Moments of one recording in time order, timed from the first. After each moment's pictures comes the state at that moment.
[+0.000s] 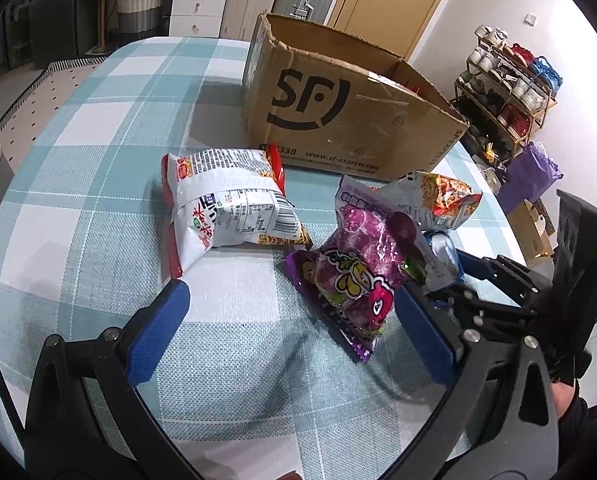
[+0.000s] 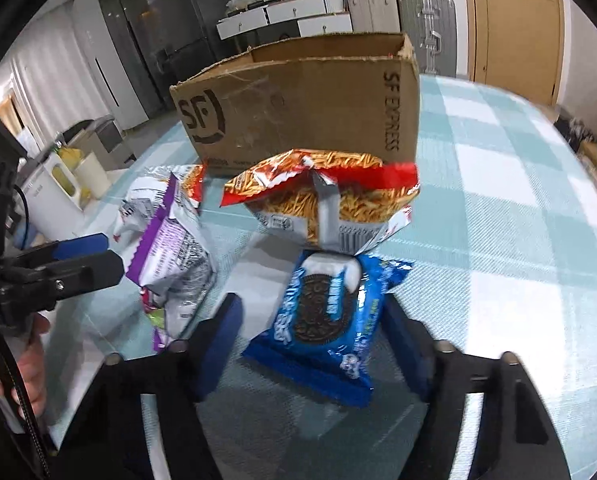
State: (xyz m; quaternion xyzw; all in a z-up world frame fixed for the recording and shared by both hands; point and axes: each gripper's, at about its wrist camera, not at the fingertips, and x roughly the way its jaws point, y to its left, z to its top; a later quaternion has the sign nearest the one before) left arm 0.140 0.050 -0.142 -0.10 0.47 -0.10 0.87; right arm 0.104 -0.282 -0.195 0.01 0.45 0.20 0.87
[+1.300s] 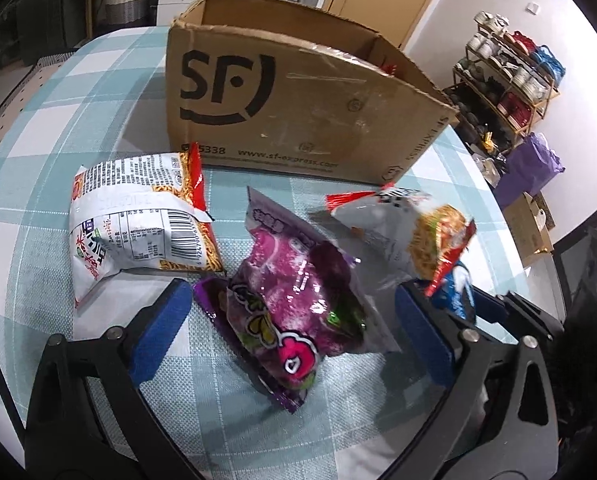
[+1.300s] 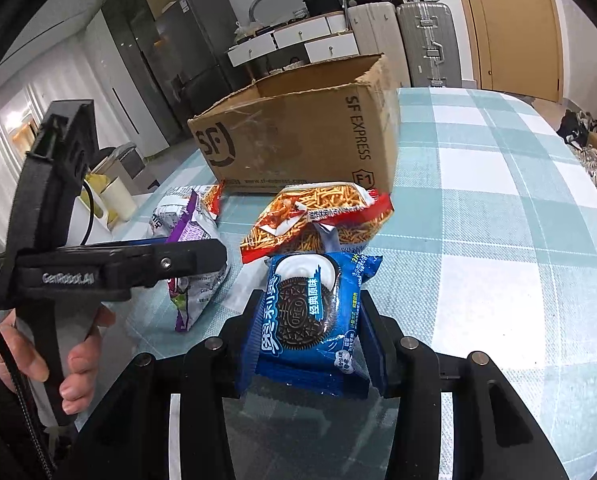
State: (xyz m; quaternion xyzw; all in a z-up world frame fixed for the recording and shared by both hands) left arm 0.175 -0.018 -0.155 -0.10 0.49 -0.10 0.86; right arm 0.075 -0.325 -0.184 0.07 0.41 0.24 0.88
